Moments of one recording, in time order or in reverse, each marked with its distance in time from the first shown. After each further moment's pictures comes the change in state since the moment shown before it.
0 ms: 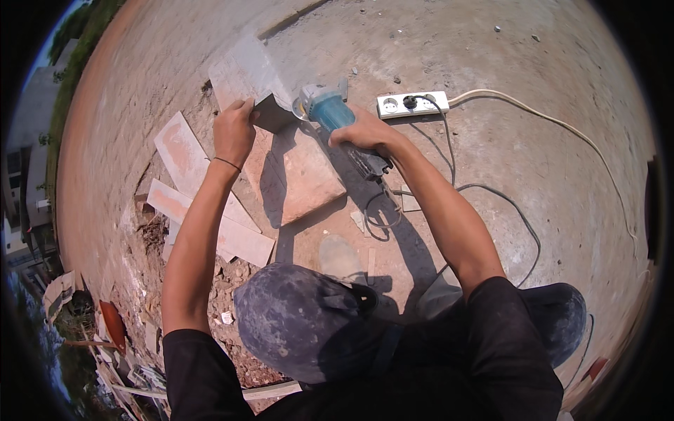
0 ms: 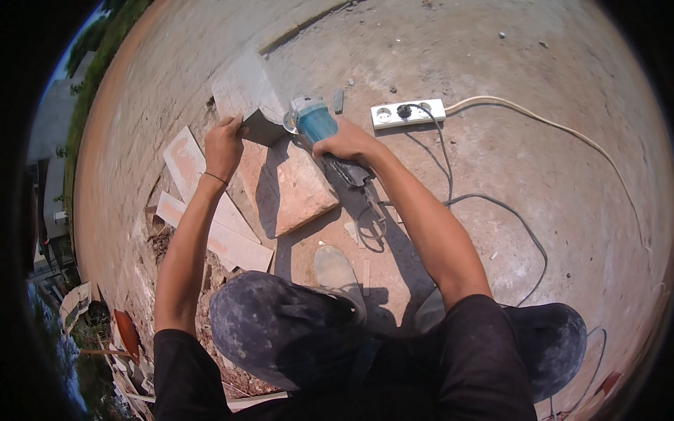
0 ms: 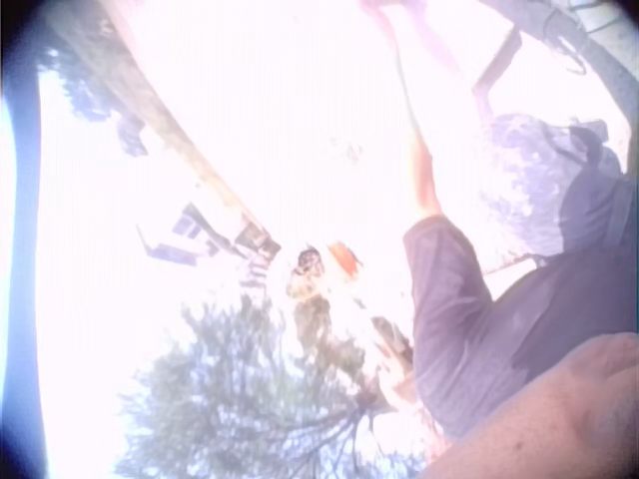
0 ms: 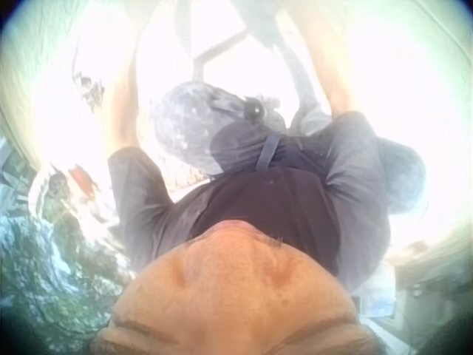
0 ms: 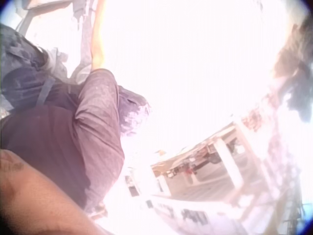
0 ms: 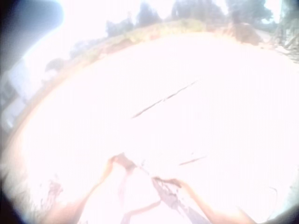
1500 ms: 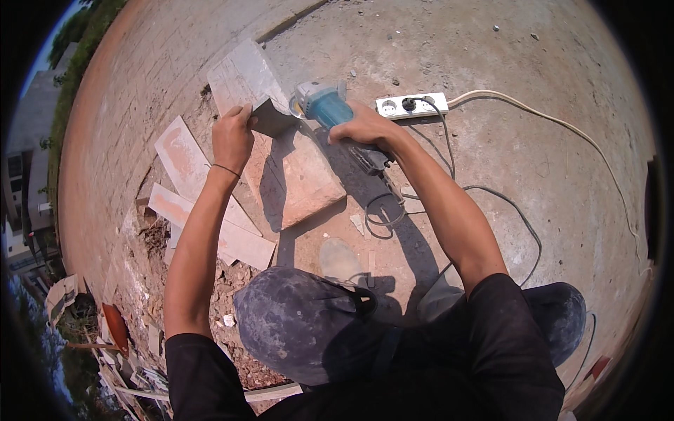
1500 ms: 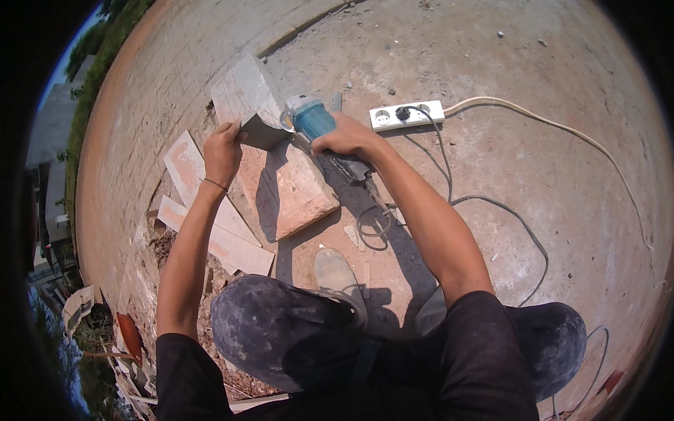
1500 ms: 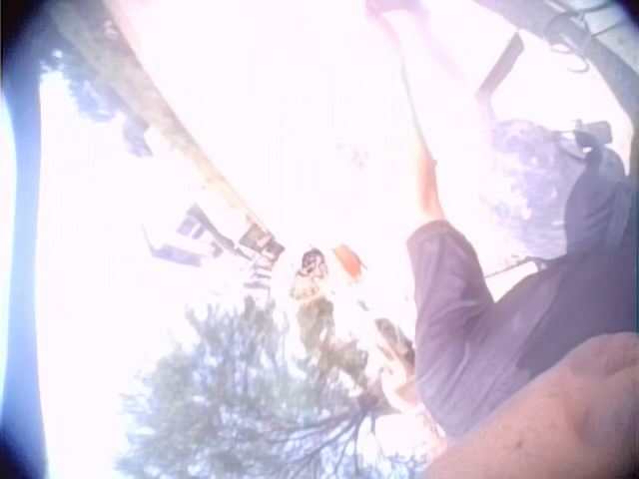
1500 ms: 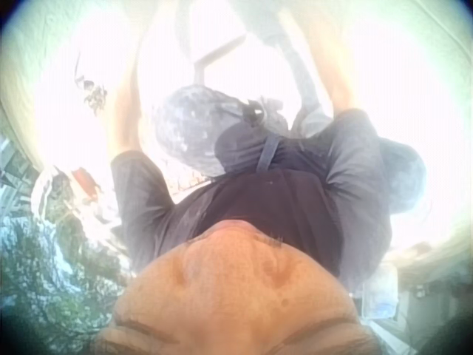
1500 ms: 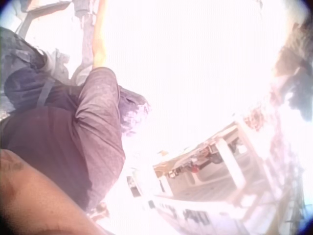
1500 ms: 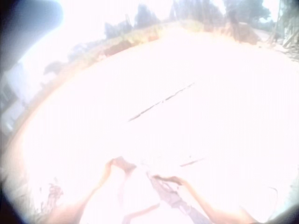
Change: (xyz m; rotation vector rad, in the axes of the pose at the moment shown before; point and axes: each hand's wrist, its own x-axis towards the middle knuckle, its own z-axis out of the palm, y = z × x) left_hand -0.006 -0.004 -0.002 -0.002 0.027 0.004; right_hand 0.006 -0.012 -0.010 -0.029 -0.039 -0.023
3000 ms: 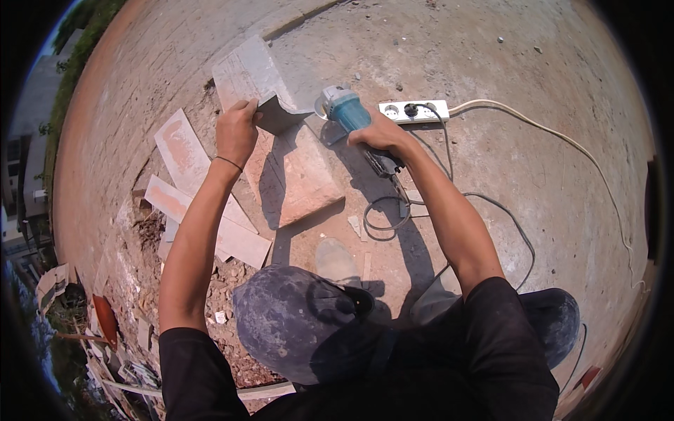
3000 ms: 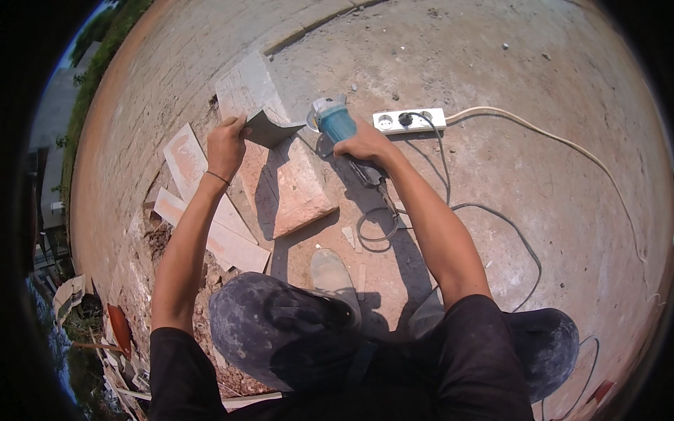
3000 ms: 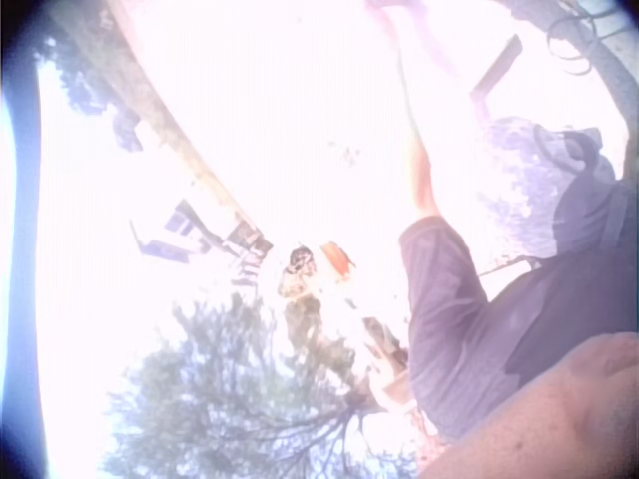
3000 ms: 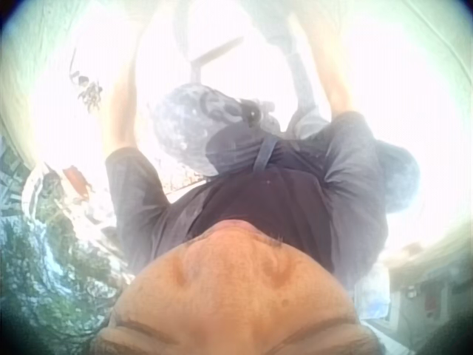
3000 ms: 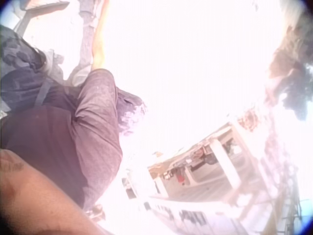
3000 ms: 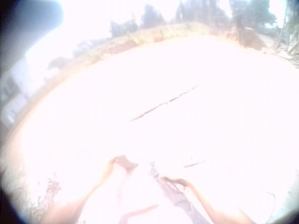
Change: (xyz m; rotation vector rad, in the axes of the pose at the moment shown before) left_hand 0.004 0.001 0.003 -0.006 -0.026 -0.016; right_hand 0.012 0.050 -0.011 -0.109 0.102 0.024
